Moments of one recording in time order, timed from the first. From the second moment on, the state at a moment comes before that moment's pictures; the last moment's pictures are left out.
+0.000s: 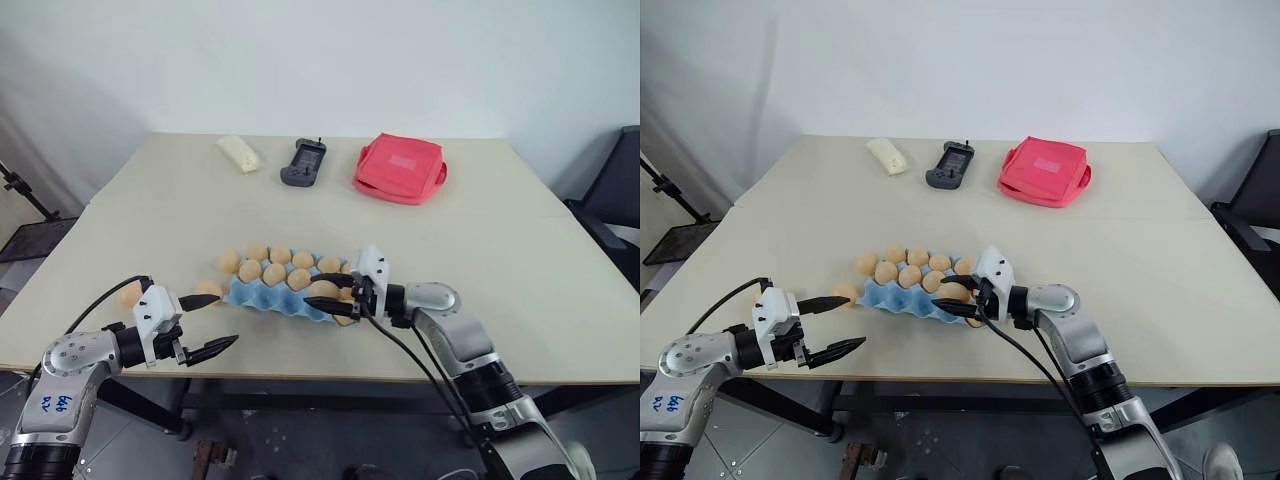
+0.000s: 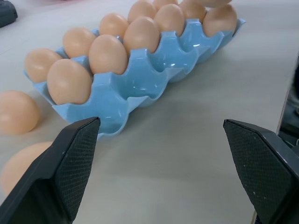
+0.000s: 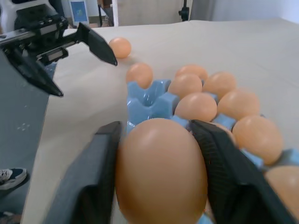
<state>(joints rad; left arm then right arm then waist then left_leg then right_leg) -0.14 0.71 0.23 -0.02 -0.37 0.11 -0.98 -0.66 -0.27 0.21 0.17 0.25 0.24 0.98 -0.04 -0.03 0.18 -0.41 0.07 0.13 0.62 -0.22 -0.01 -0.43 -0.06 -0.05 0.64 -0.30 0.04</state>
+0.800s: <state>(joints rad) 0.20 0.58 0.61 -0.11 -0.46 0.15 -0.70 -0.48 -0.51 0.03 0.13 0.44 0.11 1.29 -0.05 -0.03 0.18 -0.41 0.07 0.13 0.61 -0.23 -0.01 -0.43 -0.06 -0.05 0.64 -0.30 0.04</state>
